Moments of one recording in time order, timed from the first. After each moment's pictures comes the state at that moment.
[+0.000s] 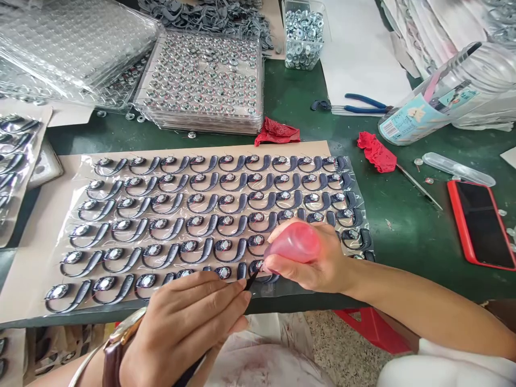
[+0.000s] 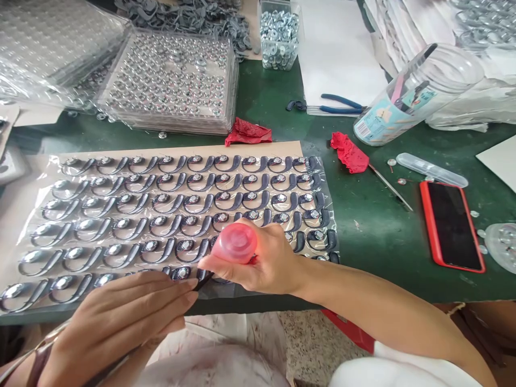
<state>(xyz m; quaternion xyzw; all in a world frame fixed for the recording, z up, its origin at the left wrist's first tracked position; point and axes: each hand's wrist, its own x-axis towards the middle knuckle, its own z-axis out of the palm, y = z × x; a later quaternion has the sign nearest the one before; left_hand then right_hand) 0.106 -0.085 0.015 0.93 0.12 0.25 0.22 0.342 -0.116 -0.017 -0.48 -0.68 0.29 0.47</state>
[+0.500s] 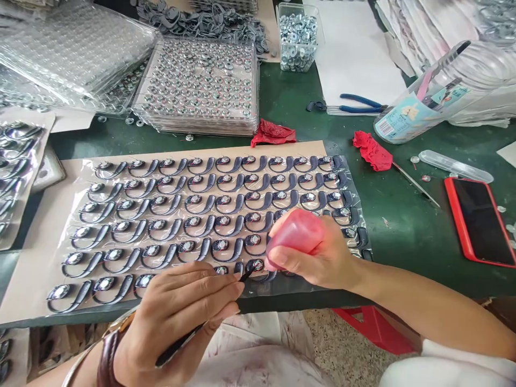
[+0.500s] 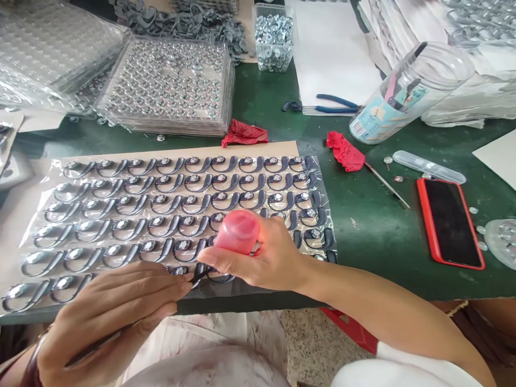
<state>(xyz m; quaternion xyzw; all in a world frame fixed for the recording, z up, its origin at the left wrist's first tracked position) 0.112 -0.078 0.018 0.90 0.16 0.28 0.28 0.353 -0.117 0.000 -0.47 -0.56 0.51 0.46</state>
